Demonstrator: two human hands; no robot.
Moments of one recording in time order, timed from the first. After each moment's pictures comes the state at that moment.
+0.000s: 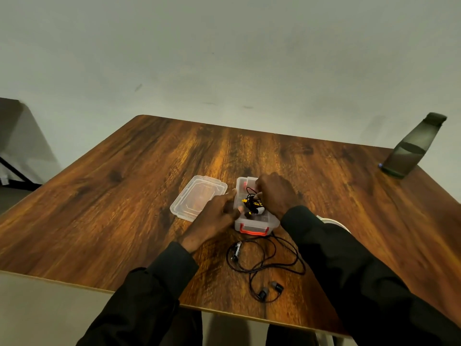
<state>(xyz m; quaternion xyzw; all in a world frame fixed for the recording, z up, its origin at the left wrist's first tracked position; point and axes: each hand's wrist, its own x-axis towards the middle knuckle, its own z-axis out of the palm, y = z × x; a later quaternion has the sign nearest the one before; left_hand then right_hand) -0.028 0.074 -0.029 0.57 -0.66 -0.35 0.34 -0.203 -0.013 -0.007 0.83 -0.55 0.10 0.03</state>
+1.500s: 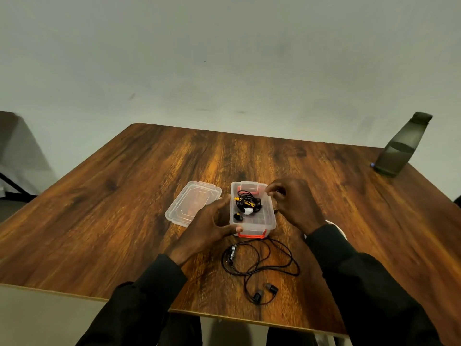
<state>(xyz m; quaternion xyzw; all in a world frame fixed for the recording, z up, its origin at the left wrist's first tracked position) -0.028 0.086 -0.036 0.55 -0.68 -0.32 0.36 -0.259 0.018 0.006 0.80 -0.49 0.32 -0.11</state>
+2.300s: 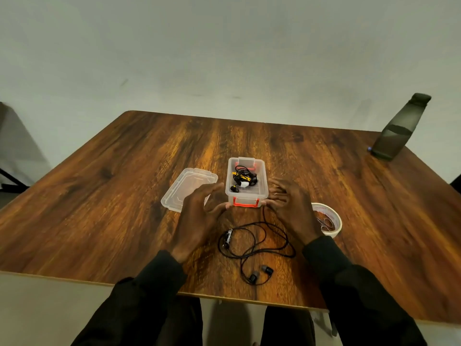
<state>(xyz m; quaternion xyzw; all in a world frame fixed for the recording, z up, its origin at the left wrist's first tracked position) -0.033 0.105 -0.043 0.58 -0.64 -0.22 0.45 -0.274 0.038 -0.050 0.74 -0.52 0.39 -0.18</state>
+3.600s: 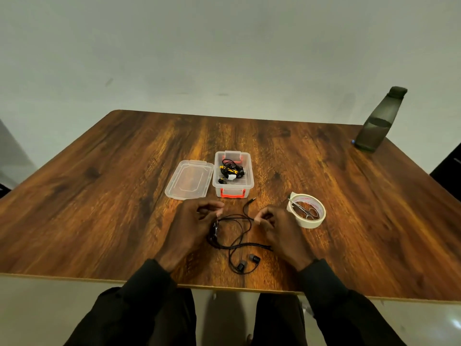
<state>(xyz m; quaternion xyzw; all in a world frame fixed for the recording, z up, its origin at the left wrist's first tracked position) -0.048 0.130 -0.044 0.56 -0.64 -0.27 0.45 -0.278 0.110 -0.062 0.71 -0.56 0.32 -0.27</state>
